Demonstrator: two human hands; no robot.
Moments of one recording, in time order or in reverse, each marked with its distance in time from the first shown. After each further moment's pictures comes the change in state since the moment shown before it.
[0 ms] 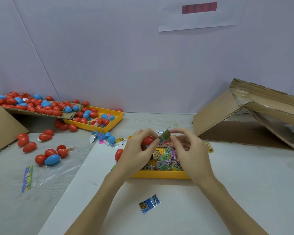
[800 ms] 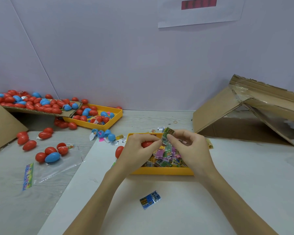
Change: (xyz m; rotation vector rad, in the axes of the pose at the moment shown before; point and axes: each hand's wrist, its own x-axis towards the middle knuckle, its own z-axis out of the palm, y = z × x) left_hand -0.003 0.009 -0.002 -0.109 -0.047 -0.071; right_hand 0.000 -0.008 -0.004 0.247 -0.071 0.147
